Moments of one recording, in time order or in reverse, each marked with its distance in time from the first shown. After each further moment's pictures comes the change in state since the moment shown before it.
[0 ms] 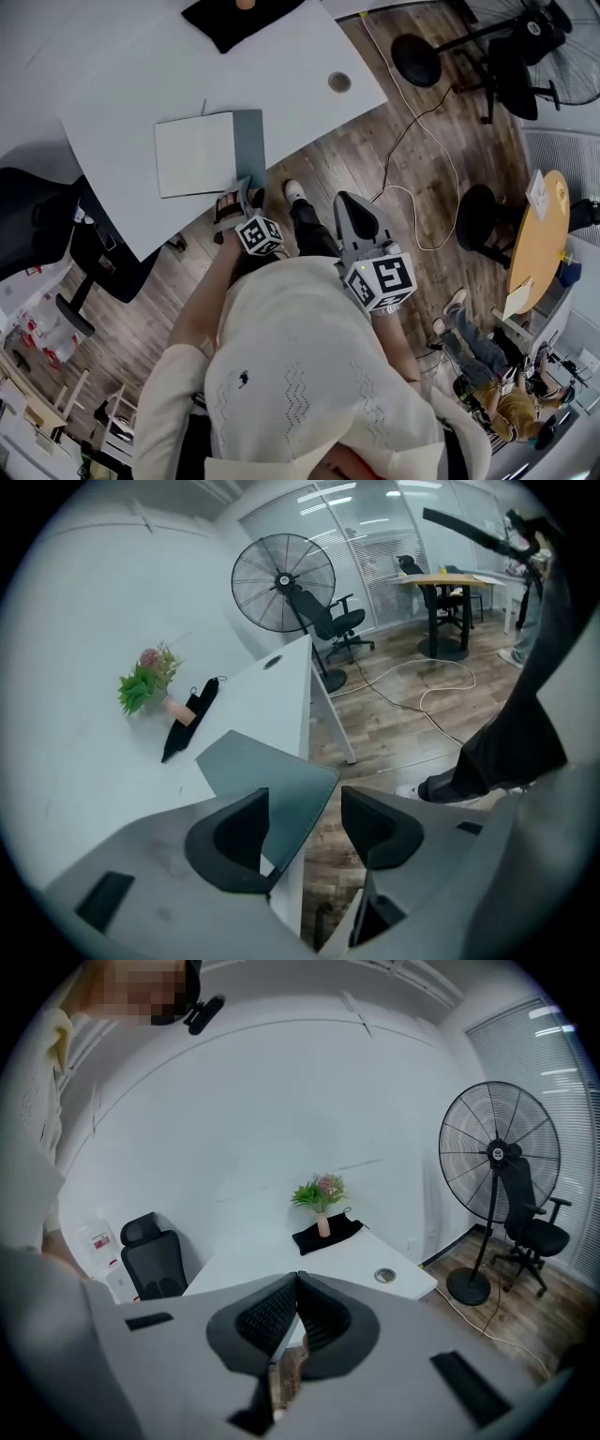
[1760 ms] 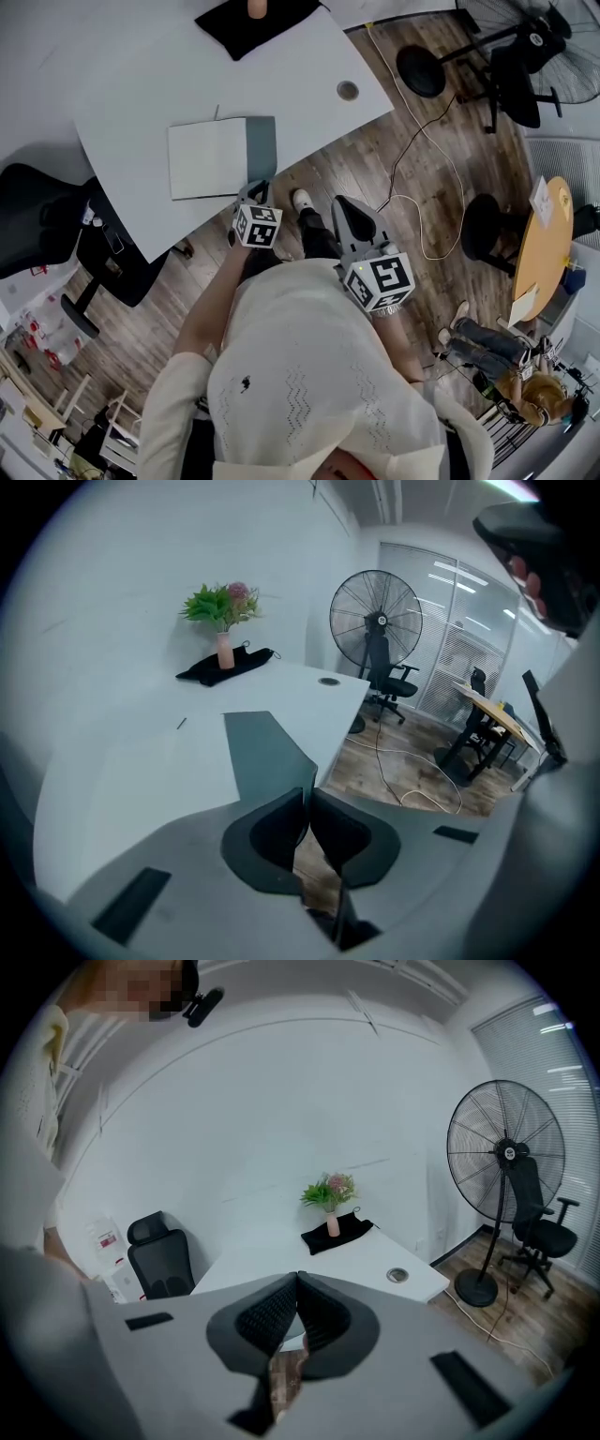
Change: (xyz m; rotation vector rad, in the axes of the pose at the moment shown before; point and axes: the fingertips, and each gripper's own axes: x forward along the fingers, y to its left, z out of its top) left arm -0.016 0.028 0.014 -0.706 -0.083 -0.187; right arm 0.004 0.023 -0.003 -0.014 -0.006 0.034
